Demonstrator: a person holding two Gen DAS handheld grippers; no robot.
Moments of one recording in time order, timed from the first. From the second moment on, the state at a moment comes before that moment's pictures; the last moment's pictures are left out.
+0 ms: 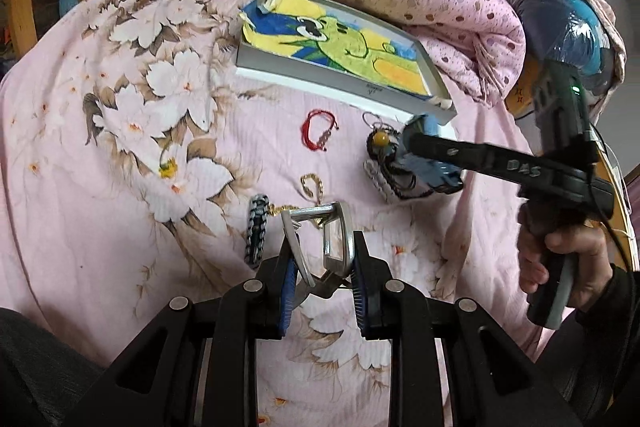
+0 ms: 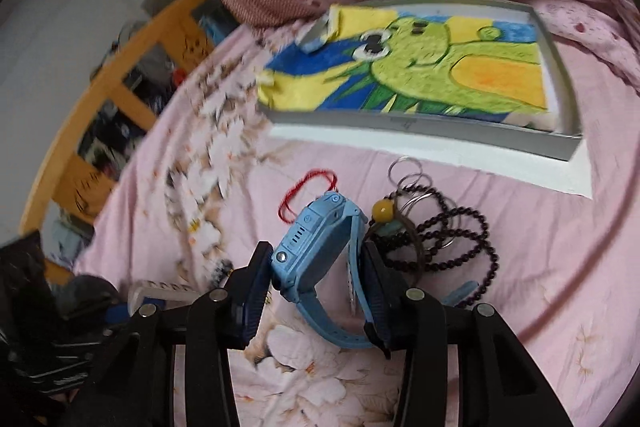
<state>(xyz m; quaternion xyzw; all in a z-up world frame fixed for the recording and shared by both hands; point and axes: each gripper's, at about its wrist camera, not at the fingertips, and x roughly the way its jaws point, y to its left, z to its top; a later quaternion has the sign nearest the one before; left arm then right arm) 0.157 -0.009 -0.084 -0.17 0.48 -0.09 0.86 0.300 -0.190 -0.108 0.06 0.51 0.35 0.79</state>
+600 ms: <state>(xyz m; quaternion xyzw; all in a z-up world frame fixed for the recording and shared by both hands) 0.321 -0.011 -0.054 -0.14 0.42 -0.10 0.89 0.381 -0.237 -0.082 0.15 0.41 0.28 0.85</state>
